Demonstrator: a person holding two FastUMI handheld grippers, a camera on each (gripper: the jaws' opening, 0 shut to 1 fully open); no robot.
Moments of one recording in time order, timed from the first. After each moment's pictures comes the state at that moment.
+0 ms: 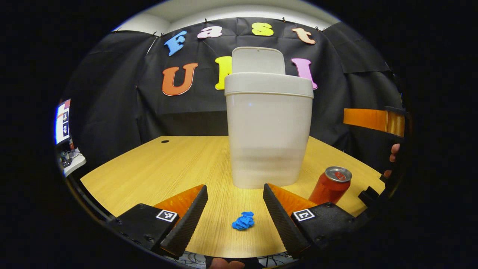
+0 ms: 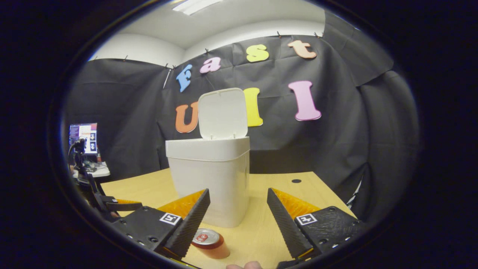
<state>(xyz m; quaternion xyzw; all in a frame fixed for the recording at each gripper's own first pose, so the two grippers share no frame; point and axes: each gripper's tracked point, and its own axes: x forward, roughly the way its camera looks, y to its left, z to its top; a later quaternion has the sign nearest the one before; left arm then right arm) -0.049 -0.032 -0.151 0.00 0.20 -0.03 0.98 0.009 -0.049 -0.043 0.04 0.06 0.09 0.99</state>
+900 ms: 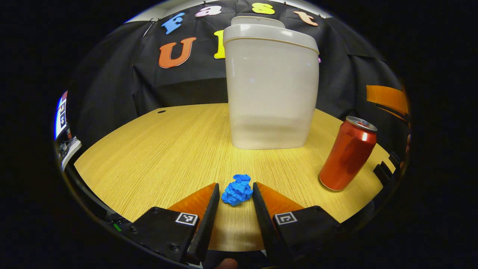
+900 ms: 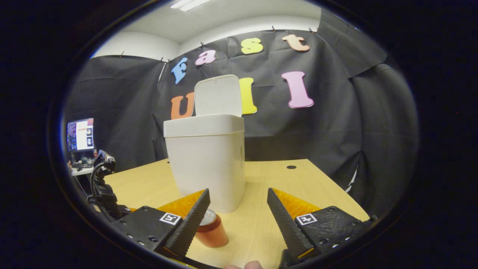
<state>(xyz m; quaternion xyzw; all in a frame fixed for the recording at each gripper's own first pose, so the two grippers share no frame) -0.062 -0.028 -0.221 0.01 0.28 -0.03 0.96 -0.012 -0.054 -0.088 0.04 0.09 0.07 0.99</state>
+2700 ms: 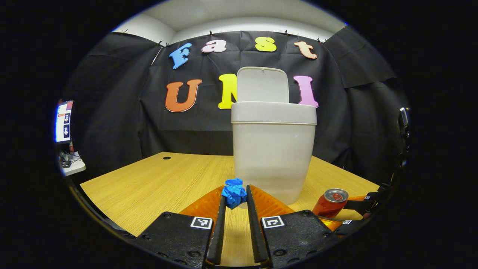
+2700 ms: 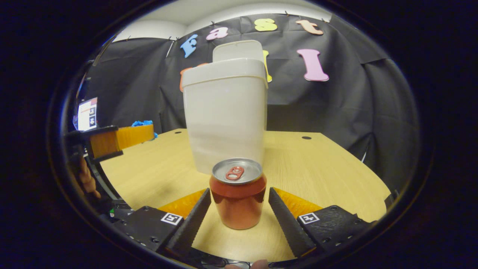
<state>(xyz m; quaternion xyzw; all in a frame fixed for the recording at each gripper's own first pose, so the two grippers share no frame) -0.024 -0.010 -0.081 -0.01 0.10 -0.02 0.99 -0.026 0.007 -0.191 0.02 0.19 0.09 0.98</state>
